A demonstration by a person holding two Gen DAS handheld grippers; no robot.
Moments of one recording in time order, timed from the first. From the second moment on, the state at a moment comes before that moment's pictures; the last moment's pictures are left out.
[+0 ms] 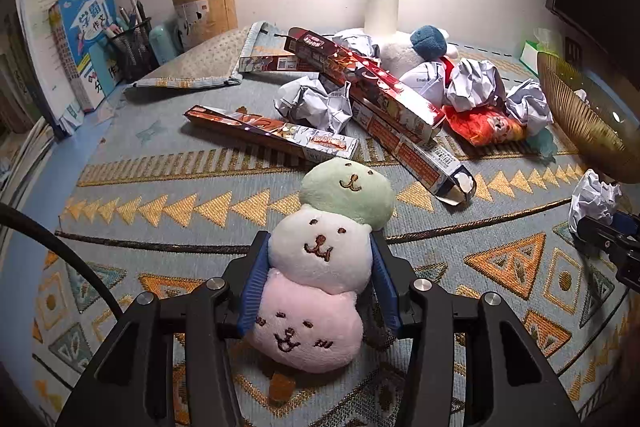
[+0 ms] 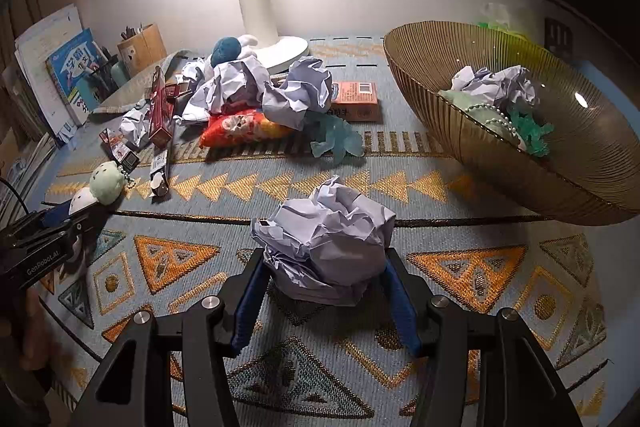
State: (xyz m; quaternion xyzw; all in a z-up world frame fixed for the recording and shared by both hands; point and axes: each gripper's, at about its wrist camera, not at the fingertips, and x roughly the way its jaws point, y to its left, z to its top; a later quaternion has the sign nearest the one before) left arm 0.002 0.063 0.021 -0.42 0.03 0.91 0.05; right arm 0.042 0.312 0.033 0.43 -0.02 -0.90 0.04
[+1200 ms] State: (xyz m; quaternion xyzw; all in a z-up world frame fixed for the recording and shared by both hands) left arm -0.002 0.060 0.015 -0.43 0.02 0.90 0.03; right arm 0.038 0.303 0.031 0.44 -0.01 -0.90 0.04
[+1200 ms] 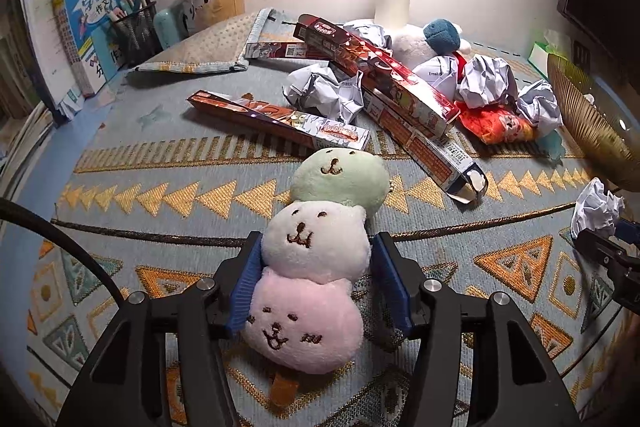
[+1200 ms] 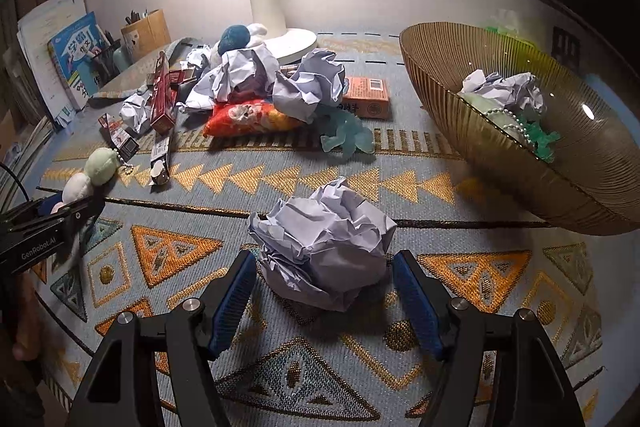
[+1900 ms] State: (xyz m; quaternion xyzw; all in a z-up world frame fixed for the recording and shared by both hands) left arm 0.003 0.048 0.032 -0.41 -0.03 0.91 0.06; right arm 0.052 0.303 0.046 0.39 -0.01 -0.92 0.04
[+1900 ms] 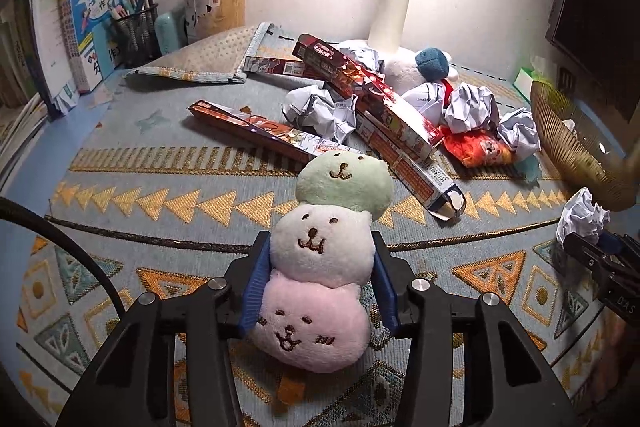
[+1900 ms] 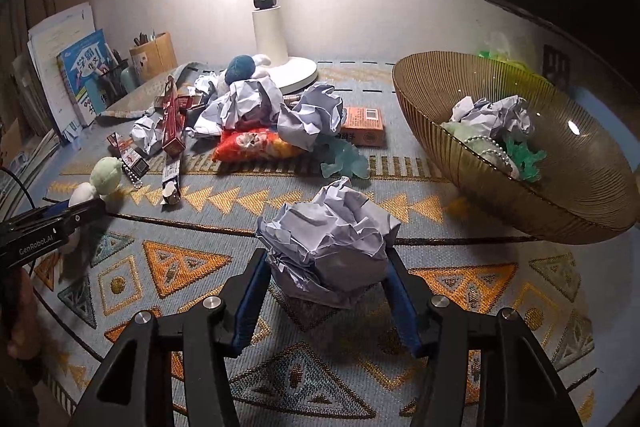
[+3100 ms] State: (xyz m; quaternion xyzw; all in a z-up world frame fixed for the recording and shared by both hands) left arm -0.069 0.285 0.137 -0.33 -0.02 0.89 0.31; right arm 0.056 0.486 0.163 0.29 -0.08 -0.95 -0.12
